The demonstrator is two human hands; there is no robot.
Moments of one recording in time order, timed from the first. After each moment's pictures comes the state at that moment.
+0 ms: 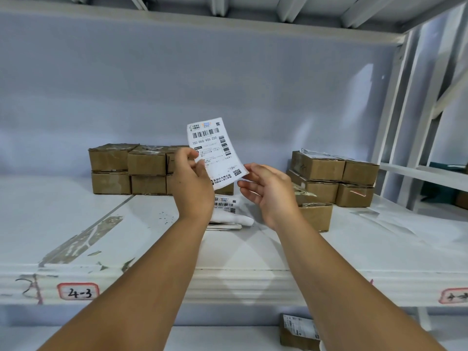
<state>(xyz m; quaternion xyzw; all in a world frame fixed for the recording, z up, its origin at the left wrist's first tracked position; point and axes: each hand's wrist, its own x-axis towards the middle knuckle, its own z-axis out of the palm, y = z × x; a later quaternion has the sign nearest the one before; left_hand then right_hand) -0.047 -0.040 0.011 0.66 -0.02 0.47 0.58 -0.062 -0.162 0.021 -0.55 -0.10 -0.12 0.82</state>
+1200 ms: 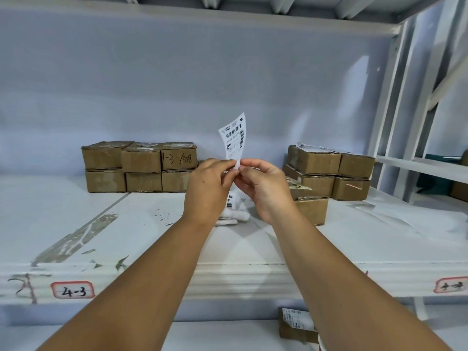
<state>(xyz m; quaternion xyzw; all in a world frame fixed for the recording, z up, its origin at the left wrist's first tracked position) -0.043 -0.052 0.001 0.77 -0.20 0.48 0.37 -0.060 -0.161 0.019 -0.52 -0.14 -0.12 0.83</state>
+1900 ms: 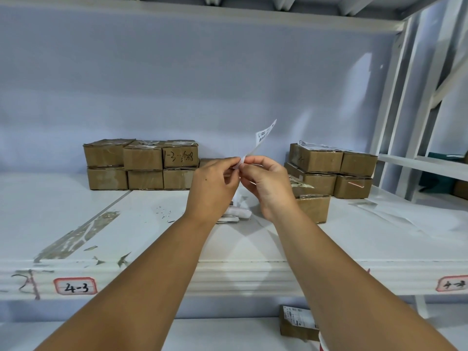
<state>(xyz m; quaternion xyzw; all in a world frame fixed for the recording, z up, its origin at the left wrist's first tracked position) -0.051 -0.056 0.002 0.75 -0.21 0.48 0.40 -0.058 -0.161 0.018 -0.58 -0.12 -0.15 0.79</state>
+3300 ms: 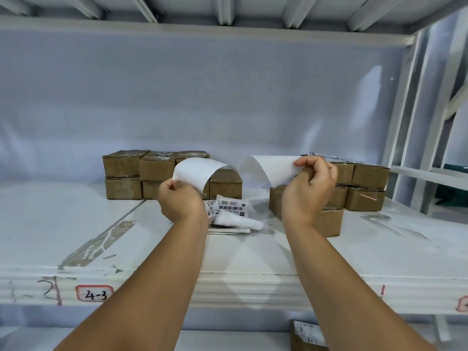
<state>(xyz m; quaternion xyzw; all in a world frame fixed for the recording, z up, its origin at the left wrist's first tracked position) -0.037 -0.023 0.009 0.47 0.23 0.39 0.76 -0.060 -0.169 0.021 -0.54 0.00 -0.57 0.62</state>
